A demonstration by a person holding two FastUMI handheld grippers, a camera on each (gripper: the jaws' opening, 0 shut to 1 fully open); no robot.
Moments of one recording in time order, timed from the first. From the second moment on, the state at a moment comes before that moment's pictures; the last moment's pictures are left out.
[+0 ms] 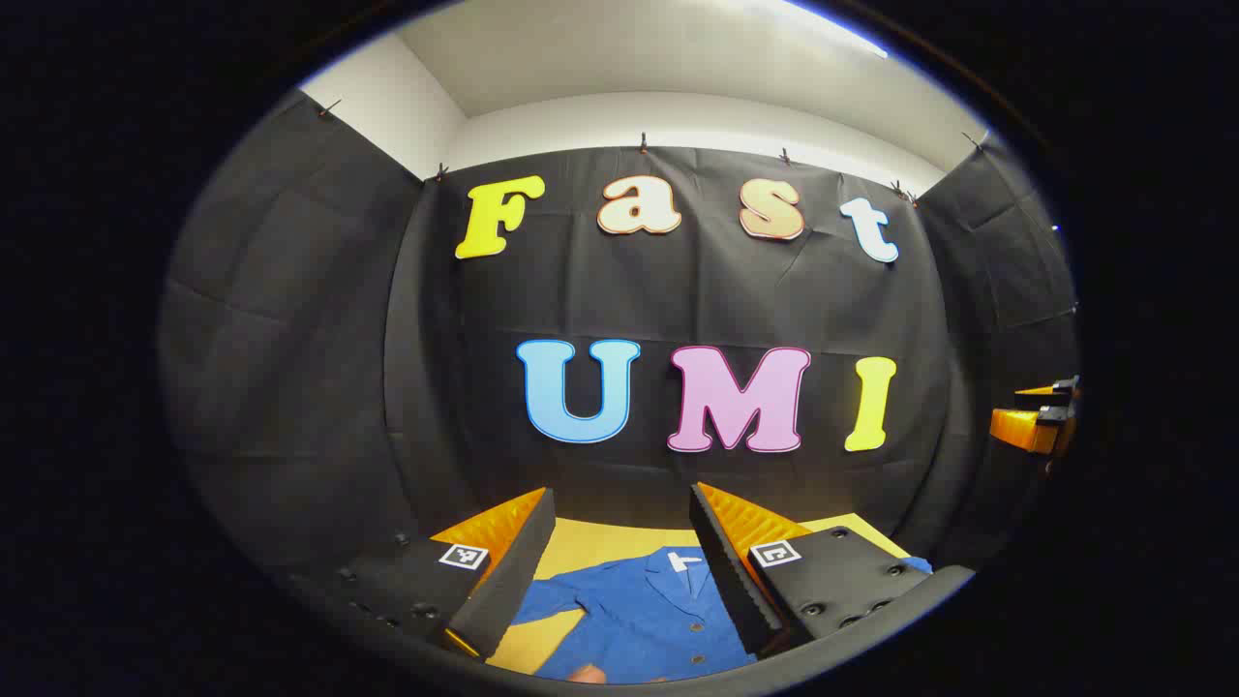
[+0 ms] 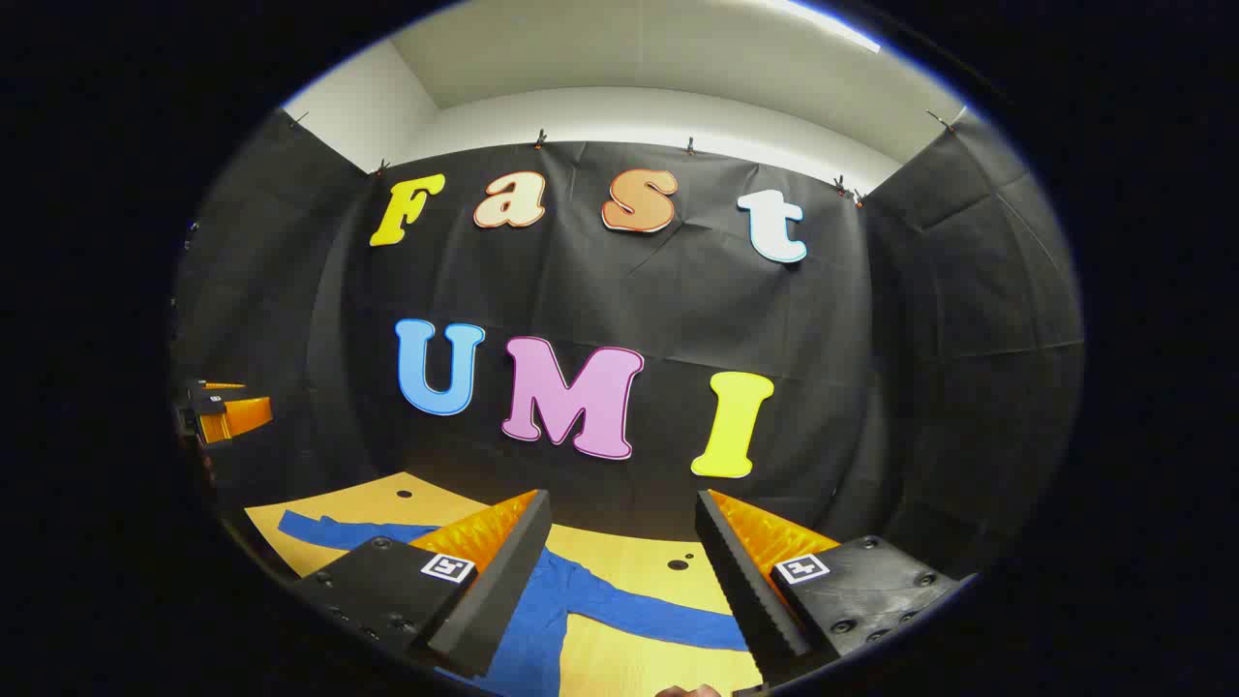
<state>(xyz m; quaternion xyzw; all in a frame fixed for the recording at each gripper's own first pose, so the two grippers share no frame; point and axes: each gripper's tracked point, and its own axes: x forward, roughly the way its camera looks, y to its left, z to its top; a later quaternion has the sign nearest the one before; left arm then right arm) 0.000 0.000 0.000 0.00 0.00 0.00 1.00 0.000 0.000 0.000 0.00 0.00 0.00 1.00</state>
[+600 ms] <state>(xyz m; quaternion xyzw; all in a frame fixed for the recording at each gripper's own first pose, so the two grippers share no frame) -0.004 0.015 -0.001 -0.01 0.01 0.03 1.00 0.011 -0.012 -0.003 0.01 0.03 0.02 1.00</state>
